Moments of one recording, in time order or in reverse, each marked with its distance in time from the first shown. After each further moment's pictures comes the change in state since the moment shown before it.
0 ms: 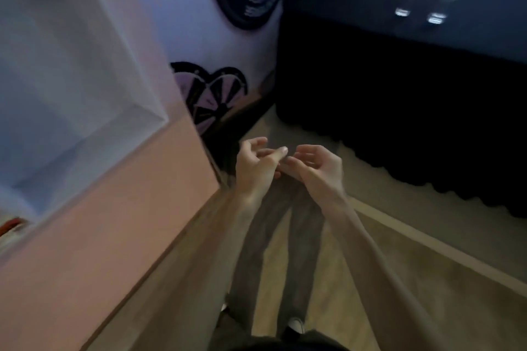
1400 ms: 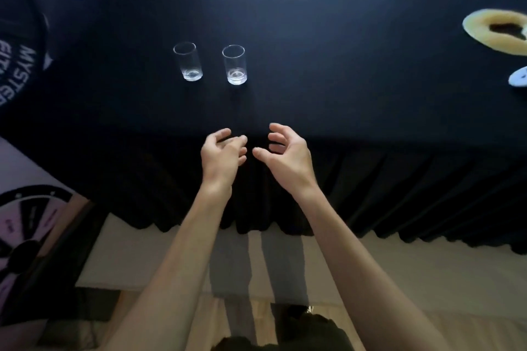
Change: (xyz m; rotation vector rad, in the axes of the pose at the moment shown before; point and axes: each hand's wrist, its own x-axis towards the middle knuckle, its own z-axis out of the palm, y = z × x) left_hand 0.350 0.100 0.665 0.034 -0.310 -0.107; right_hand 0.563 0.023 -0.422 -0.043 0.352 0.074
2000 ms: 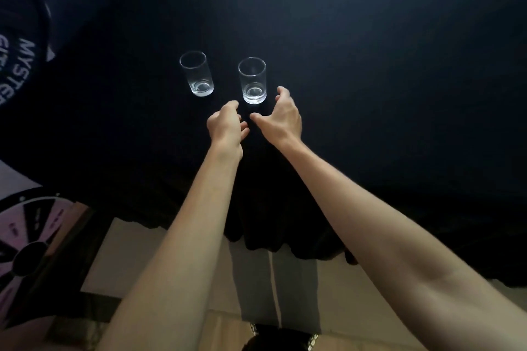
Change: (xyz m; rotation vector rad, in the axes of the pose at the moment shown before) left_hand 0.167 0.060 0.052 -0.132 0.159 -0.204; right_hand 0.227 -0.006 0.083 -0.356 0.009 -0.036
